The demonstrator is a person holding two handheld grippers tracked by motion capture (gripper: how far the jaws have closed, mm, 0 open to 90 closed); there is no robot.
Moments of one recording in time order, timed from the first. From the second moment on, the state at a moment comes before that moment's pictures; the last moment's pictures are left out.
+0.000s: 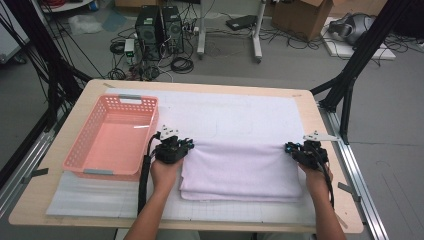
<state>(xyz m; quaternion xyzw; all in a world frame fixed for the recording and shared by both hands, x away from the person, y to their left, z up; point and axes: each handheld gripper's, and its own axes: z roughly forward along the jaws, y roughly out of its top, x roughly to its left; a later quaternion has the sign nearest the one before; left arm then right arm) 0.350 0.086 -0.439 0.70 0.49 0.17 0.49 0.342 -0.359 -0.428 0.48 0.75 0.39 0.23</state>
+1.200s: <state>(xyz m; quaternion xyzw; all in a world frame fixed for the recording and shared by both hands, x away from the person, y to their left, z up) 0.237 0.112 -0.446 0.73 0.41 0.13 0.52 0.207 -0.378 -0.435 0.42 0.78 0.42 0.20</state>
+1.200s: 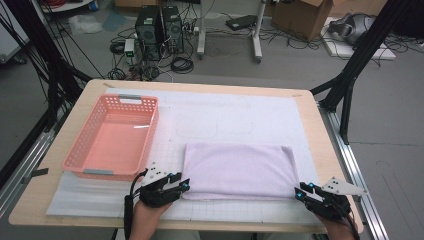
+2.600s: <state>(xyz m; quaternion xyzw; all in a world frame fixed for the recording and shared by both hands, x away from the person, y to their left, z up) 0.229 0.113 -0.450 0.74 0.44 0.12 0.49 0.279 -0.291 -0.380 0.34 0.79 0.46 0.21</state>
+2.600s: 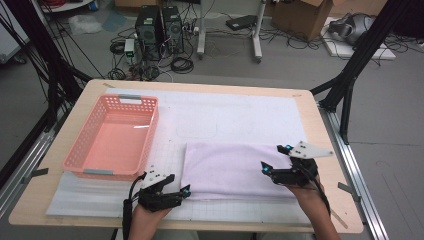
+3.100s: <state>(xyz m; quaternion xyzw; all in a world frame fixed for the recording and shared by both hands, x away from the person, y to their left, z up) 0.235 0.096 -0.454 0.76 0.45 0.12 0.45 0.348 -0.207 -0.386 0.30 0.84 0.42 0.16</state>
